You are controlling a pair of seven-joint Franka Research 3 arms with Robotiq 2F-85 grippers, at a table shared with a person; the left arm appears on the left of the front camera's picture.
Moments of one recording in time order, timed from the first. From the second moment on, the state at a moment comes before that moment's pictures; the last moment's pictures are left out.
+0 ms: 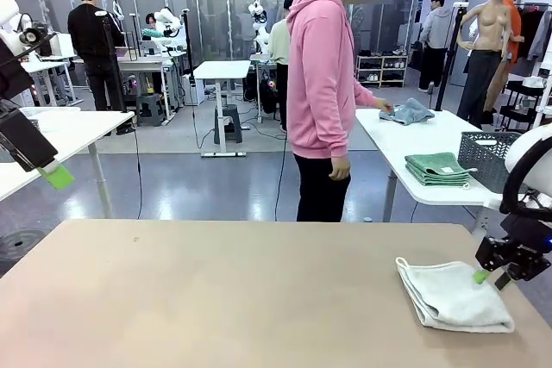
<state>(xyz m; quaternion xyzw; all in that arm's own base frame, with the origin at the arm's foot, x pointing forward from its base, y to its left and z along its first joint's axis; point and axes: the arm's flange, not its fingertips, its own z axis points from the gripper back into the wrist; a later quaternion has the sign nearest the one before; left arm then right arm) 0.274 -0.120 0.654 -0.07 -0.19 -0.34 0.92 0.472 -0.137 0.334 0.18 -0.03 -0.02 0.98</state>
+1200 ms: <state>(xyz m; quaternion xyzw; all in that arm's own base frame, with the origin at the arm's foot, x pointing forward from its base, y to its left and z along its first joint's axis) 0.274 -0.120 0.654 -0.07 -0.19 -0.34 0.92 0.442 -0.093 0.380 0.13 -0.06 -0.04 0.99</state>
